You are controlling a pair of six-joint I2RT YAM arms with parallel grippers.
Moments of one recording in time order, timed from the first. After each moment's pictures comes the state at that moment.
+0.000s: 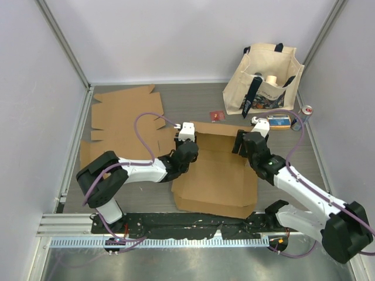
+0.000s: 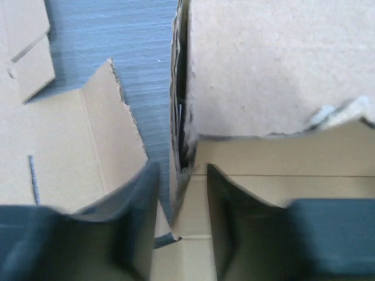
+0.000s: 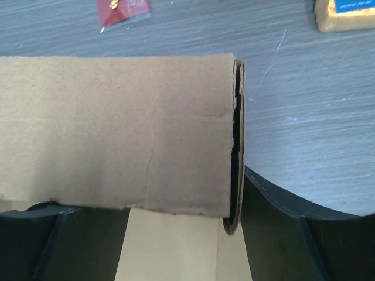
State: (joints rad) left arm -0.98 1.67 0.80 0.42 -0.76 -0.39; right arm 0.52 1.03 0.59 -0.15 0.48 0.44
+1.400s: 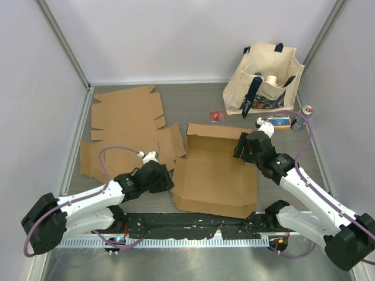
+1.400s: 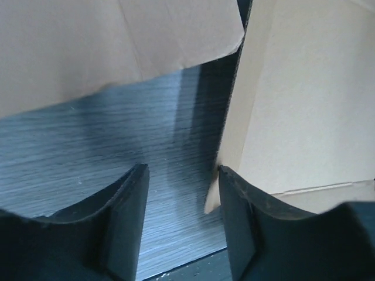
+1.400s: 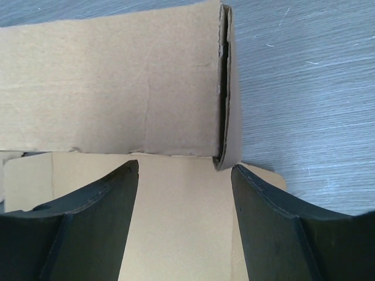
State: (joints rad) left arm -0.87 0.98 0.40 -0.28 -0.17 -0.95; right arm 0.52 0.93 0.69 -0.51 0.34 0.61
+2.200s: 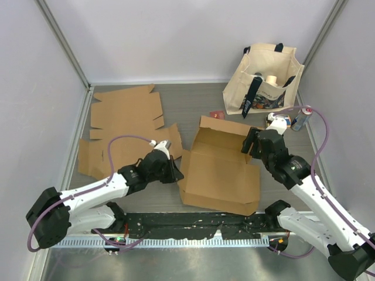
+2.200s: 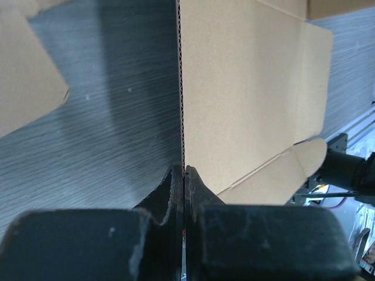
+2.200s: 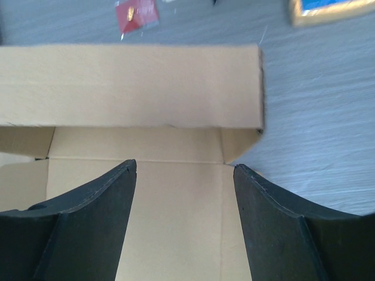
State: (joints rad) left arm -0.87 1.09 0.50 -0.12 0.02 -0.90; right arm 0.52 0.79 0.77 -0.60 0.40 0.55
